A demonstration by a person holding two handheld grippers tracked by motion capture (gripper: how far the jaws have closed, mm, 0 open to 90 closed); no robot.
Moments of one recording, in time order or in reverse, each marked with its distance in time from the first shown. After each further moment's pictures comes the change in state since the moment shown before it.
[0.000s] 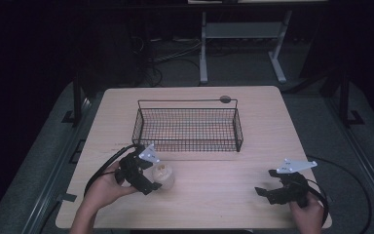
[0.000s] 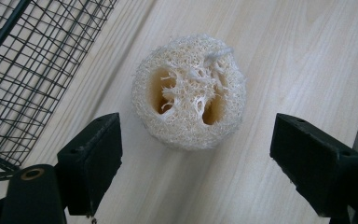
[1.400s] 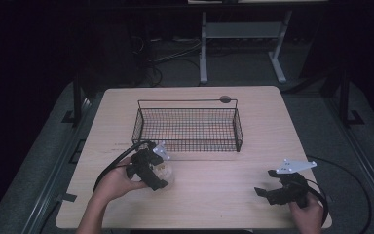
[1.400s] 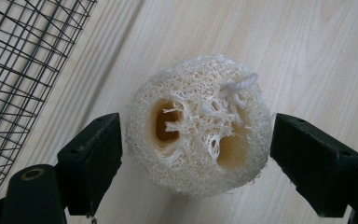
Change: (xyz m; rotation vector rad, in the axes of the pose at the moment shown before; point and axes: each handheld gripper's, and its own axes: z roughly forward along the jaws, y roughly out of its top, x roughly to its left) left arm 0.010 0.019 0.026 0.070 -0.054 -0.015; right arm 0.001 0.000 0.000 0.000 0.006 -0.007
